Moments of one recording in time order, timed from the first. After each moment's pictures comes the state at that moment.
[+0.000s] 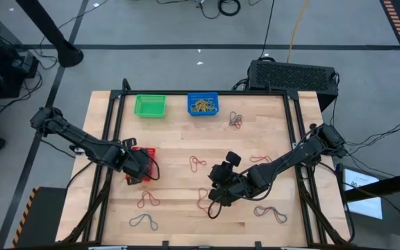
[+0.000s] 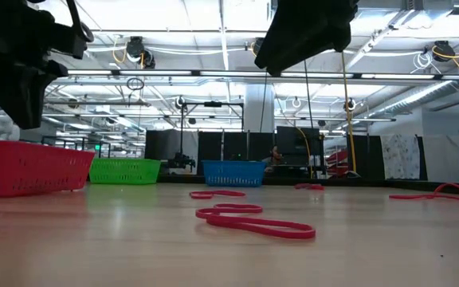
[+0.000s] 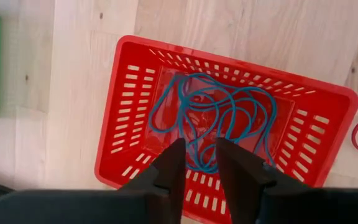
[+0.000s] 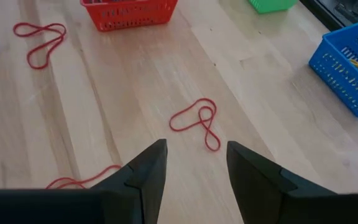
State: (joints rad) left arm -0.43 1.17 0.79 -1.11 -0.26 -0.60; right arm 0.46 1.78 1.35 -0.60 0.68 0.70
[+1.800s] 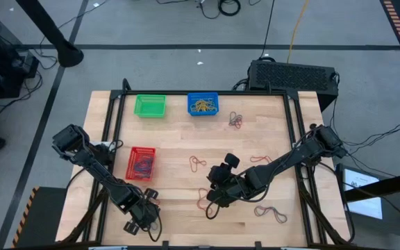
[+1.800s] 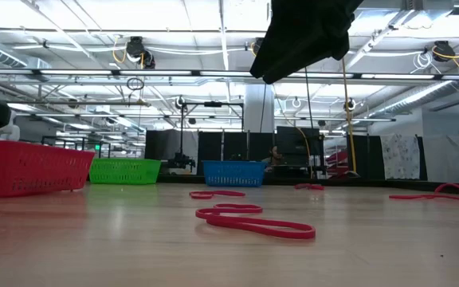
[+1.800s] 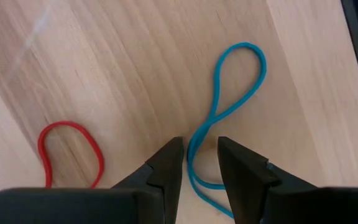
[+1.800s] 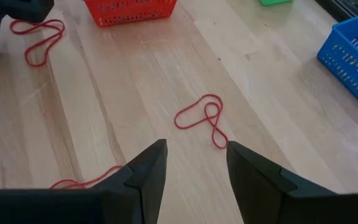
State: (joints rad) left arm -0.80 1.69 0.86 -0.42 0.10 -0.40; right arm 0.46 1.81 1.35 -0.58 0.68 0.72
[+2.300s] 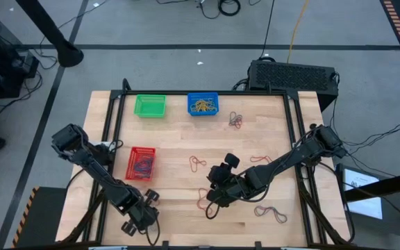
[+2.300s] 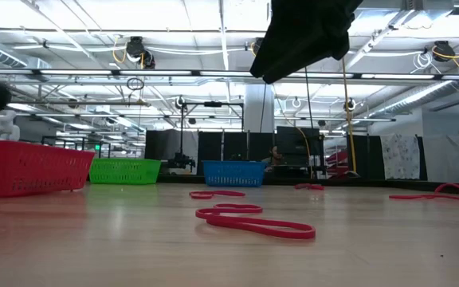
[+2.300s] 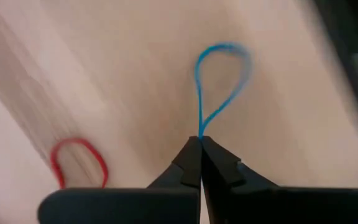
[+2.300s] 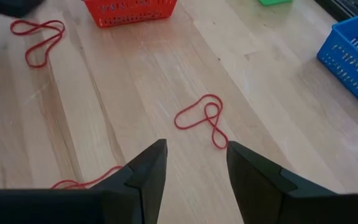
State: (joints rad) left arm -0.81 1.66 0.91 -0.47 0.08 -0.30; right arm 0.46 1.81 1.35 -0.58 0.68 0.72
